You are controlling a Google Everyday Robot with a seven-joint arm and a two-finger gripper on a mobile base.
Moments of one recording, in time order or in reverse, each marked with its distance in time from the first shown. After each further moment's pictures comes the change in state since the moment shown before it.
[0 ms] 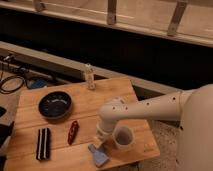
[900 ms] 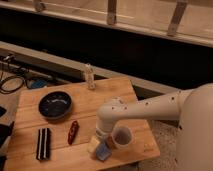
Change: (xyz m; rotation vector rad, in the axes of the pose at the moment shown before) arm -0.001 -0.001 0.005 -0.012 0.006 0.006
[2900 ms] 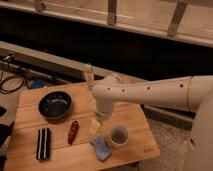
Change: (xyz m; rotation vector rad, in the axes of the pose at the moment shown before) arm -0.032 -0.014 -0.094 0.158 0.032 -0.065
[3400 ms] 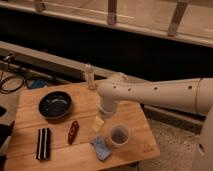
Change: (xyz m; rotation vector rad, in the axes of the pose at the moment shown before) arm 0.004 -0.021 -0.031 0.019 -0.036 0.035
